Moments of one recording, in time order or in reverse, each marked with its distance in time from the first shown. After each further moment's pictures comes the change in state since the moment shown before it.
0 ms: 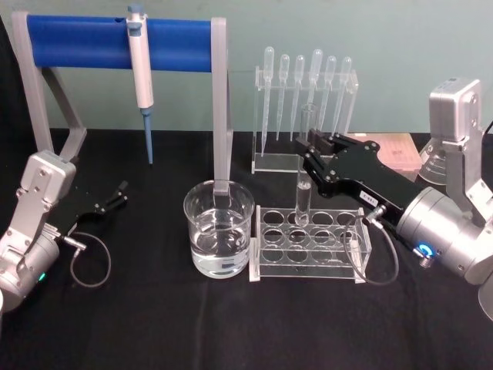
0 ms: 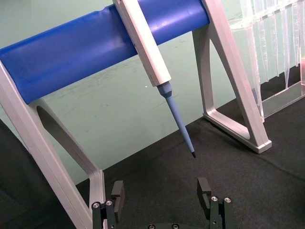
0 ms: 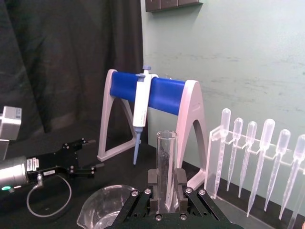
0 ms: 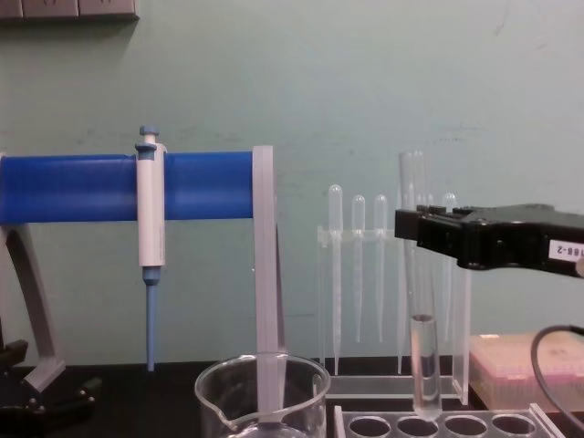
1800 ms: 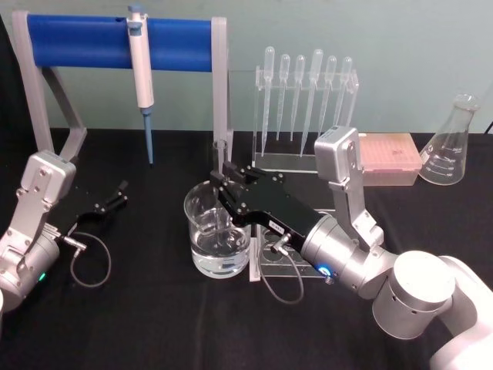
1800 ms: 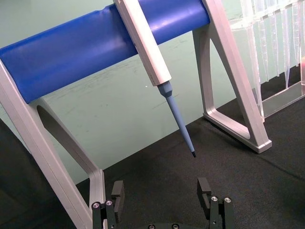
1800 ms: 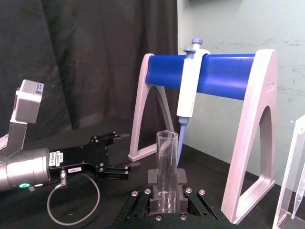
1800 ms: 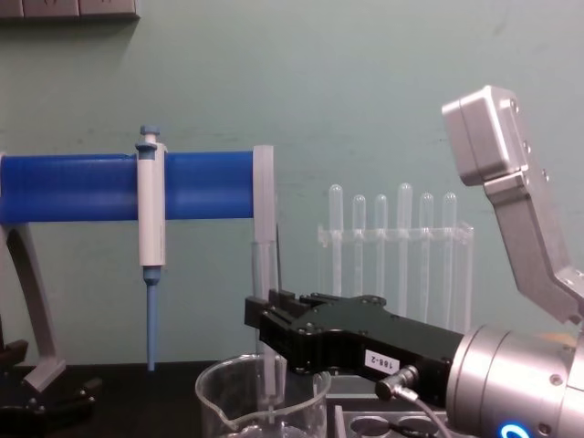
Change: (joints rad) left arm 0.000 0.000 0.000 0.000 0.000 0.000 0.000; right arm 0.115 -0.223 -0.170 0.334 -0.117 -0.203 0.070
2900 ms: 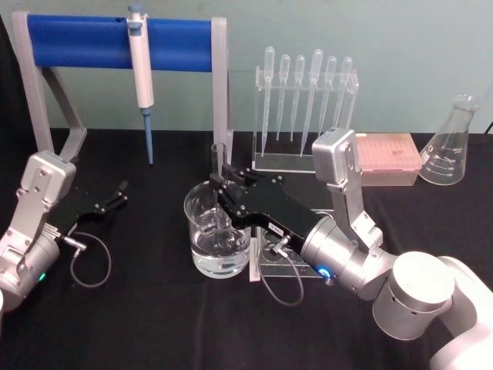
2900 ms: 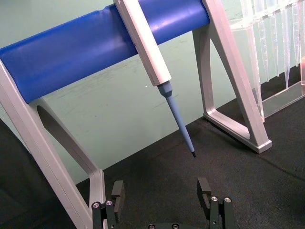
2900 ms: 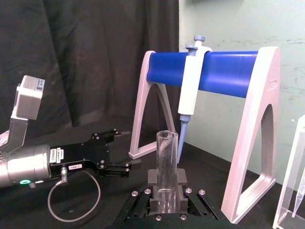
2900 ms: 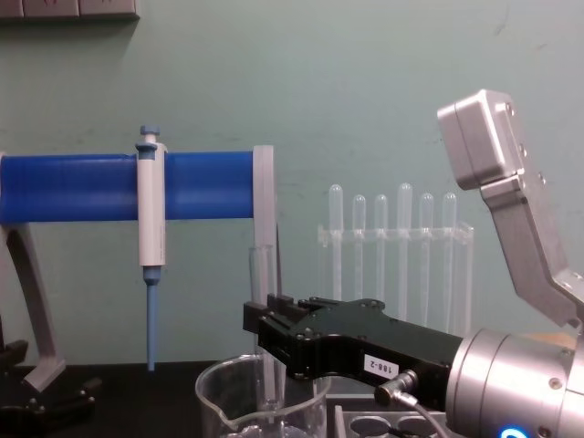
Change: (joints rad) left arm 0.000 0.000 0.000 0.000 0.000 0.000 0.000; right arm -0.002 0.000 -0.001 -0.001 -0.011 0.006 0.003
